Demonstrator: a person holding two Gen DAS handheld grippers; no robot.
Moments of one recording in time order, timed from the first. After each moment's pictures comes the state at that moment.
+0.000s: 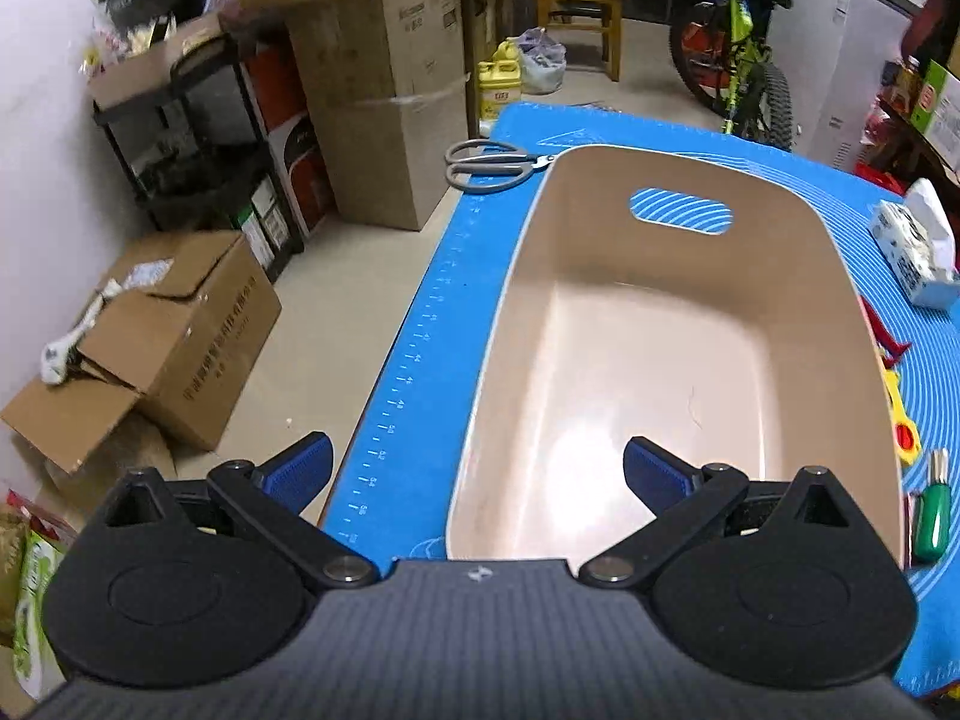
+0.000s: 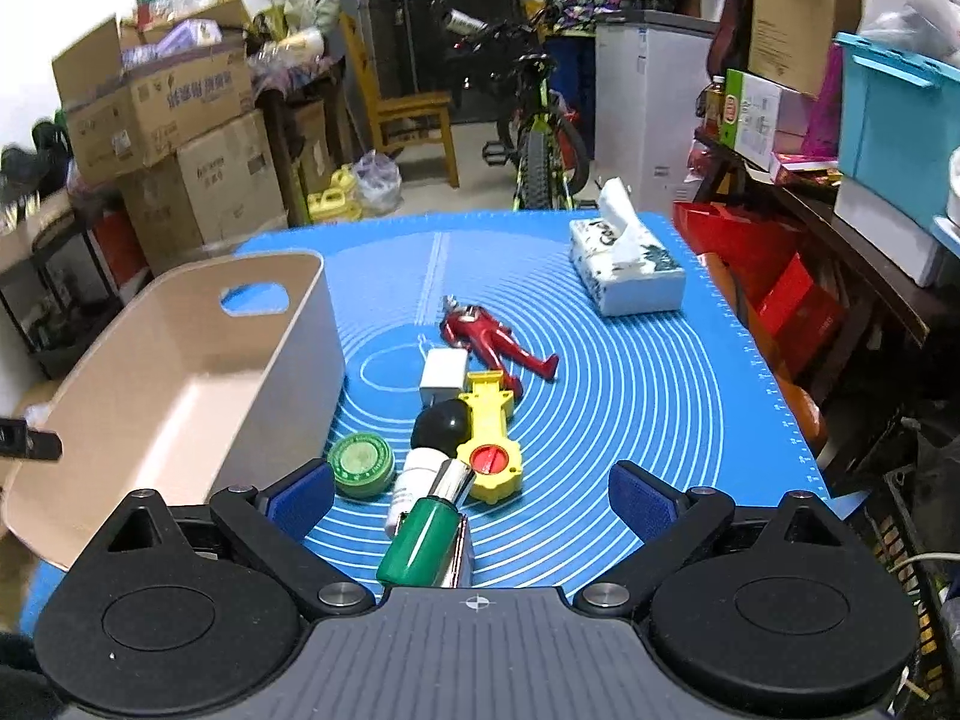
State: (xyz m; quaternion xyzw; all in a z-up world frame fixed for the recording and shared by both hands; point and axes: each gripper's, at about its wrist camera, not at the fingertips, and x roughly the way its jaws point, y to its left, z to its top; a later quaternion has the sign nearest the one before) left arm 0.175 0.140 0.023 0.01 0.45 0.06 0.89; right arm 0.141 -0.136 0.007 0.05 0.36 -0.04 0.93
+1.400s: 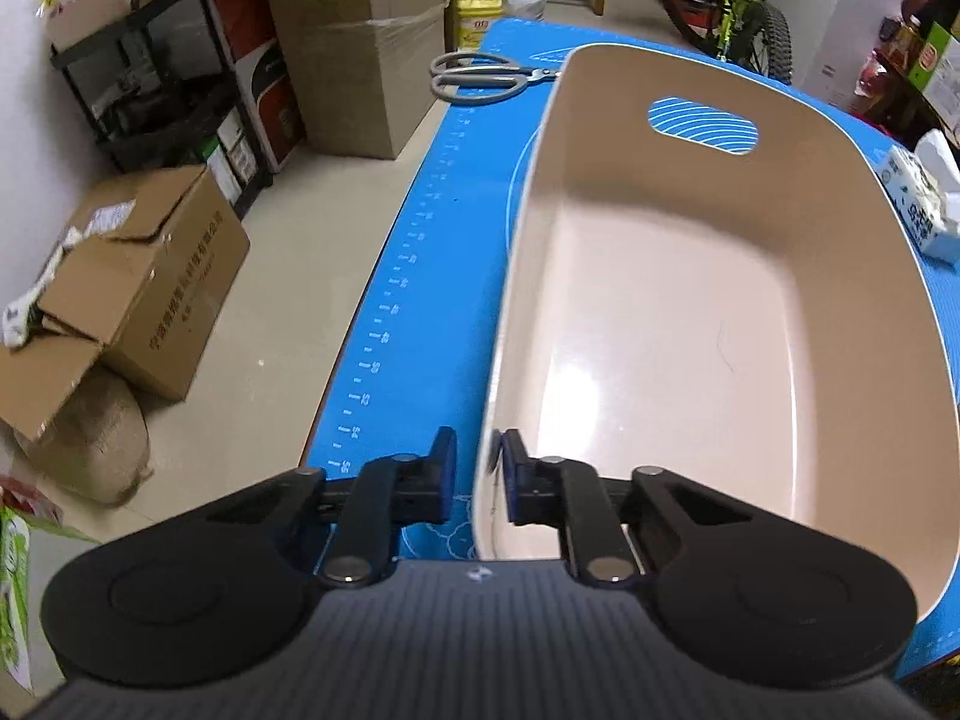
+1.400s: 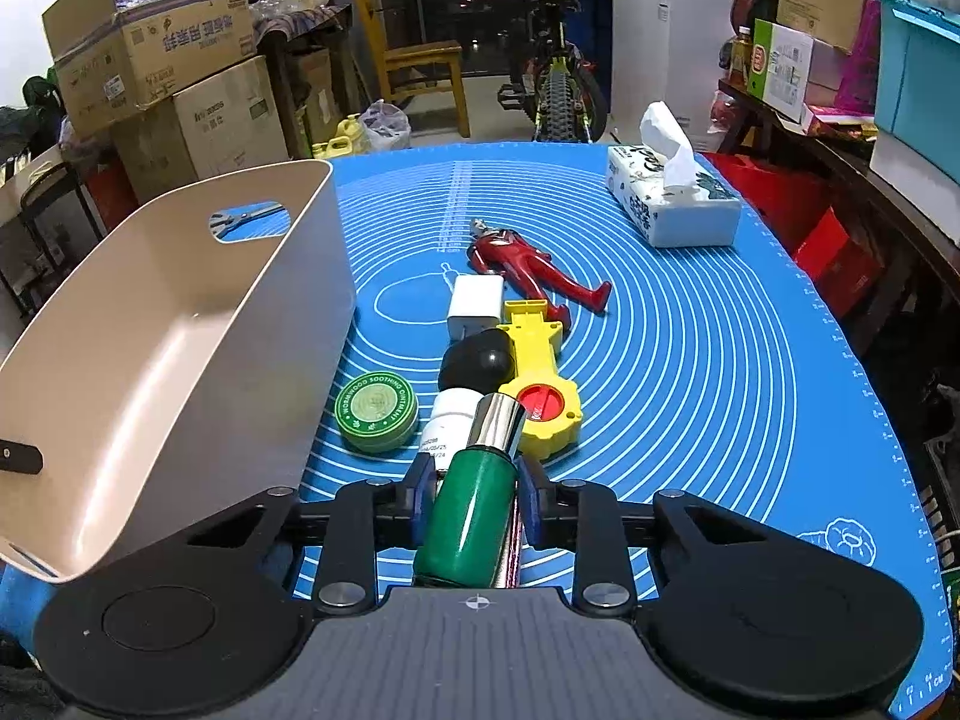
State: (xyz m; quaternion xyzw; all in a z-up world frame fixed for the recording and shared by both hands) left arm 0.192 0.155 -0.007 0.01 0.51 0.02 0.86; right arm 0.166 -0.118 -0.040 0.06 0.40 -0.03 0.92
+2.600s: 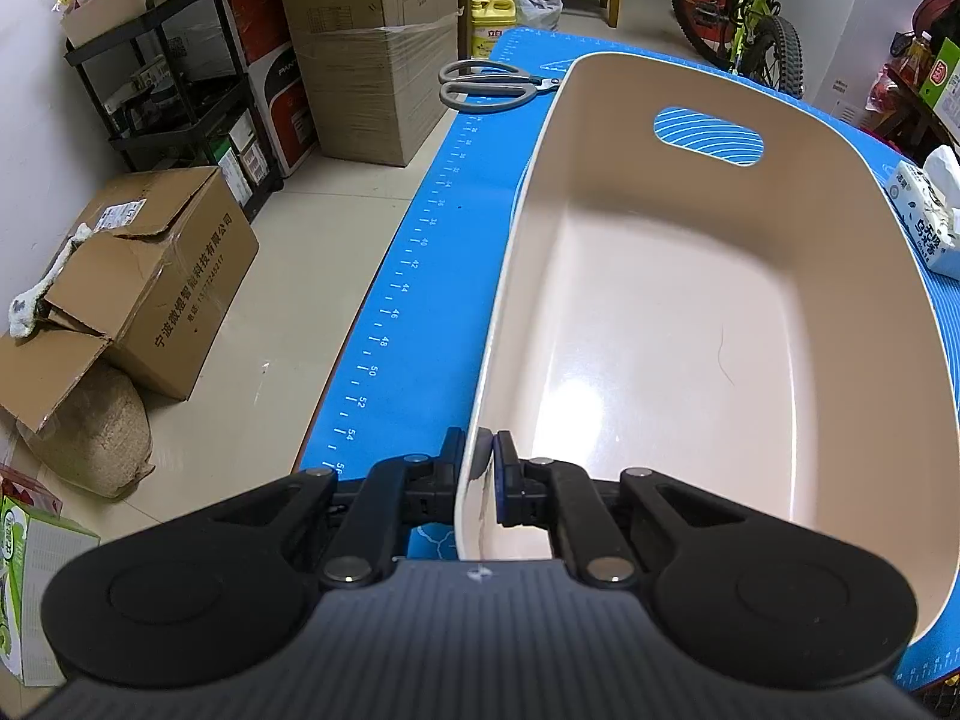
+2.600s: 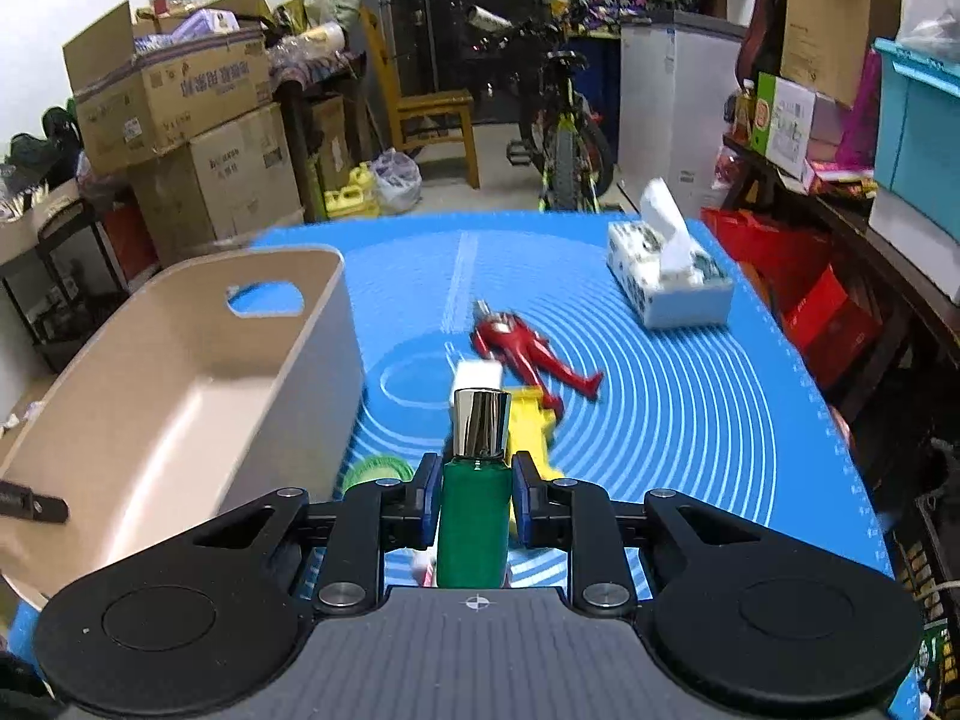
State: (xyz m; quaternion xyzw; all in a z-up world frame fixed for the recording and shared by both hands) left arm 0.192 0.153 -0.010 0.00 0.50 0.04 0.87; right arm 0.172 -0.125 0.007 0.06 0.34 -0.02 0.94
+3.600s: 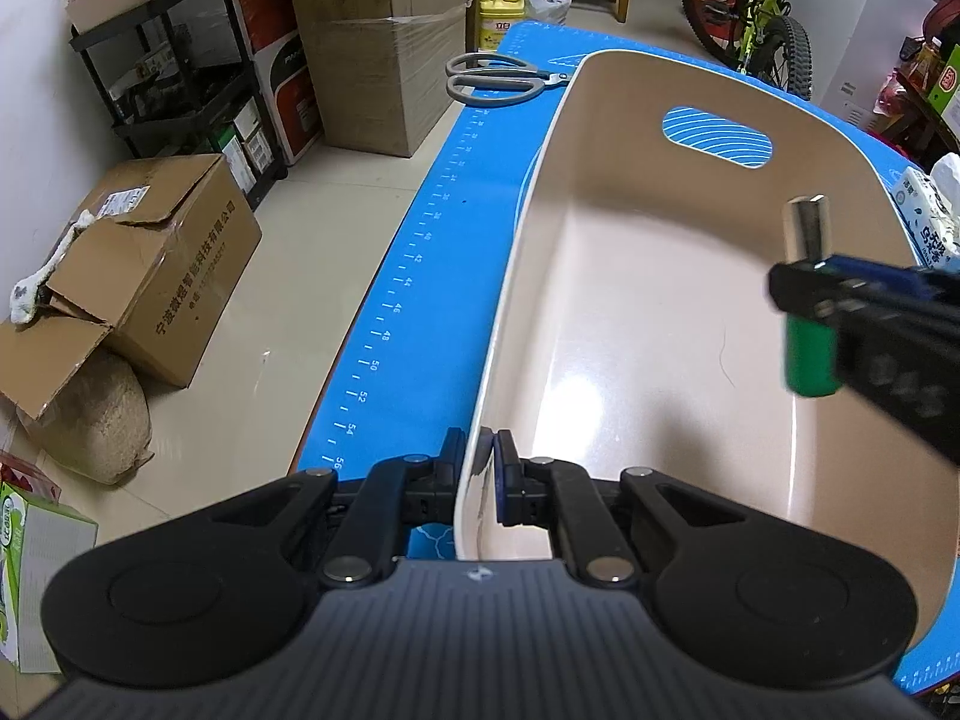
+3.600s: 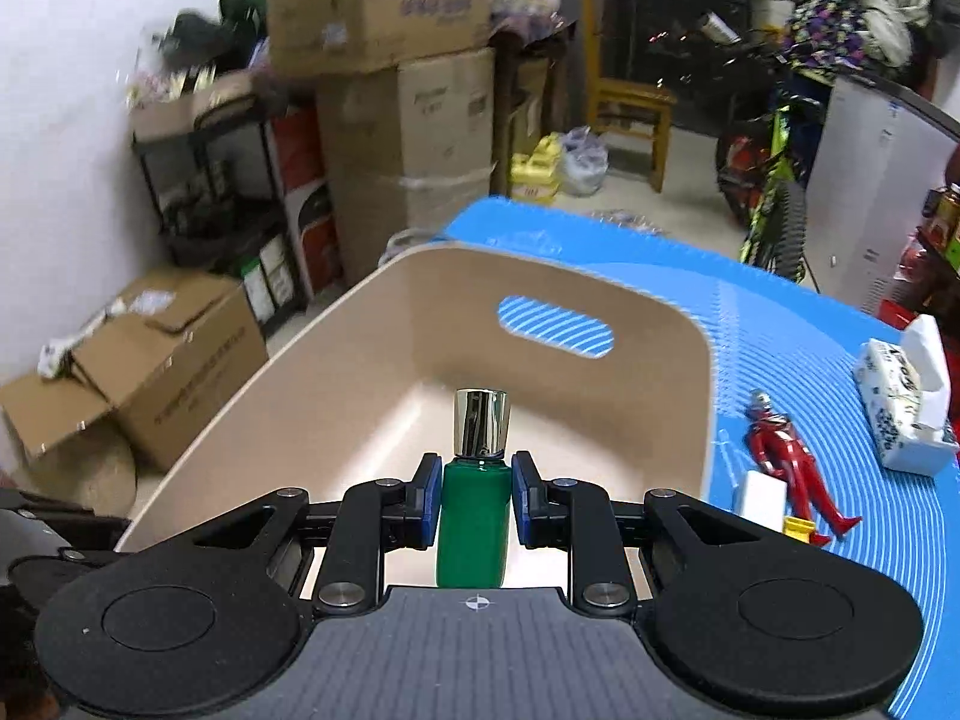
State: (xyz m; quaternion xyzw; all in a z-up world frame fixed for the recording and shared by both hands) left arm 0.195 0.154 -0.010 -0.01 0.51 0.05 0.86; right arm 0.256 0.042 0.010 -0.06 0.39 0.14 0.91
